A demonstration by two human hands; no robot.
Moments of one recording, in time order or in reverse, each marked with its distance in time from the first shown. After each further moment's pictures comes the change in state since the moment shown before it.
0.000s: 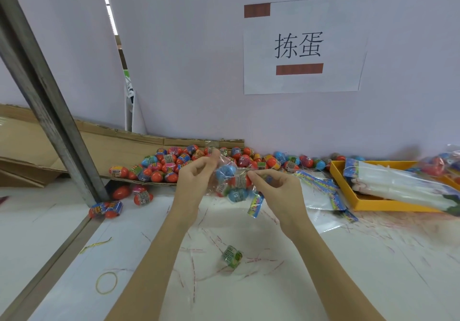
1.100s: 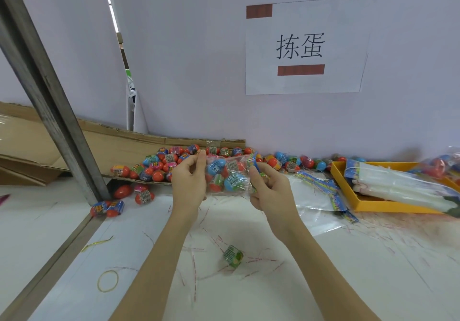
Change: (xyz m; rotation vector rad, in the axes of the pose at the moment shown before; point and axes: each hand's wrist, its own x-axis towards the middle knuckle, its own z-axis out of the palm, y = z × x) left_hand 0.007 -0.009 -0.003 0.189 0.265 0.114; right_hand -0.006 -0.006 0.015 0.143 -0.104 0.050
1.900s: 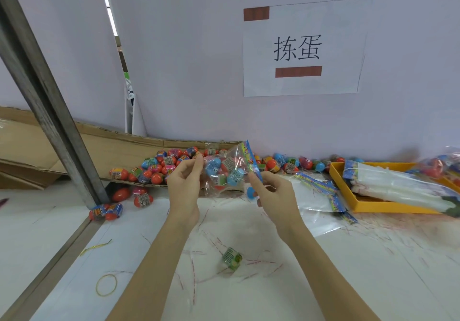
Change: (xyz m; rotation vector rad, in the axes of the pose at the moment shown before) left_hand -0.005 0.006 -0.001 -0.344 0.014 -0.210; right_hand 0.002 0.004 -0.008 -0.250 0.111 0.007
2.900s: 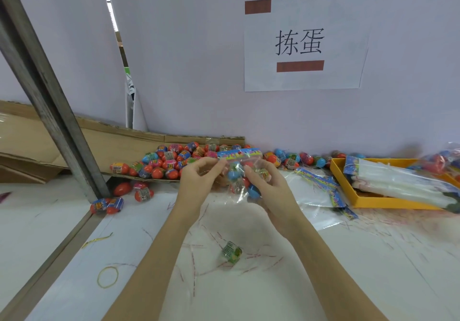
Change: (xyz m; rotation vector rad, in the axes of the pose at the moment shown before) left_hand -0.004 -0.005 0.001 0.235 -0.283 0.067; right_hand 0.000 -0.005 0.001 0.294 -0.137 0.208
